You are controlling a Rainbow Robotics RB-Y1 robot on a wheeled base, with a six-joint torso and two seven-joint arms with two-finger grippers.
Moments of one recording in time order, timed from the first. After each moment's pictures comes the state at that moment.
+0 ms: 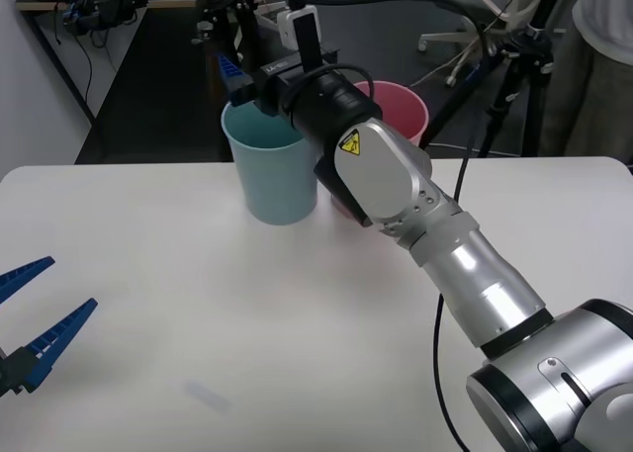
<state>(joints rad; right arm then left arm) -0.83 -0.04 0.26 -1.15 2.11 -0.16 -0.81 0.35 0.40 0.52 -1.66 -0.96 -1.22 0.00</state>
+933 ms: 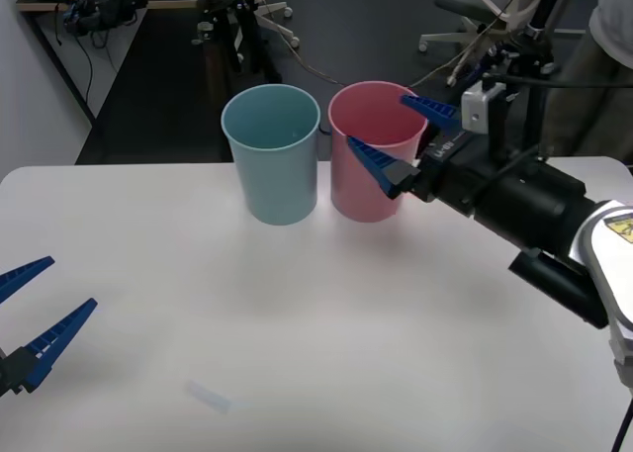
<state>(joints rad) -0.22 -0.37 0.03 -1.86 1.64 -0.67 -0.56 0.35 0.40 0.52 -1.66 -0.96 -1.22 0.00</state>
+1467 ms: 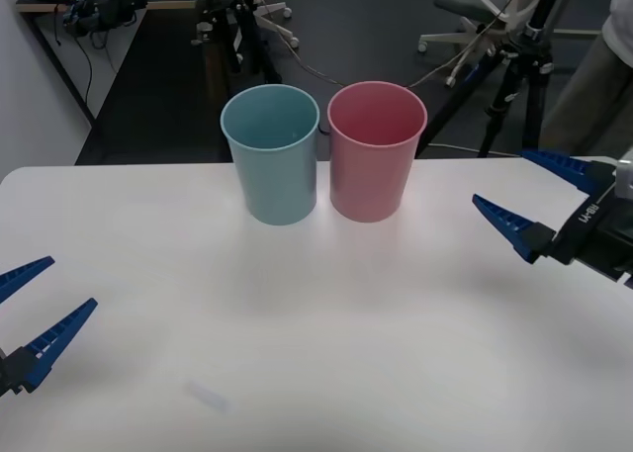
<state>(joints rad) 0.01 -0.37 -0.42 -1.87 1.47 -1.06 -0.35 0.35 0.40 0.52 -1.66 -0.96 -1.22 0.00</state>
